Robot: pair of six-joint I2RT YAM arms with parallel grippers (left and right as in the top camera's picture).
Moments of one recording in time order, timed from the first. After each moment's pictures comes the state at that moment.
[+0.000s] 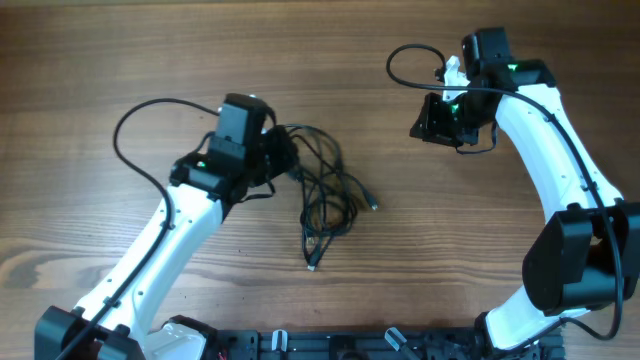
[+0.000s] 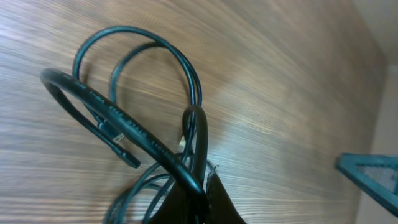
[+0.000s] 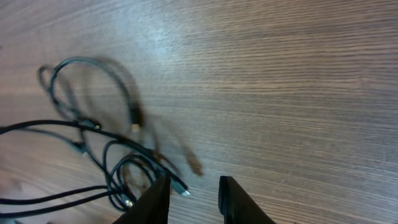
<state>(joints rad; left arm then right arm) -0.38 1.39 0.99 -0.49 0.21 -0.85 0.11 1.80 1.48 -1.06 -0.38 0.25</state>
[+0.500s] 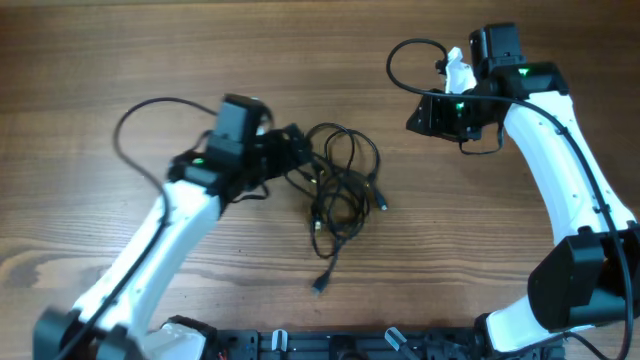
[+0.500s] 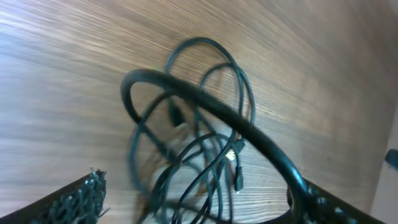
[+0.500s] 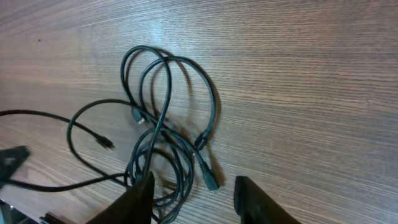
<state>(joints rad) -0.33 1.39 1.00 -0.58 0.25 -0.76 0.12 1.73 1.48 -1.04 -0.41 0.19</state>
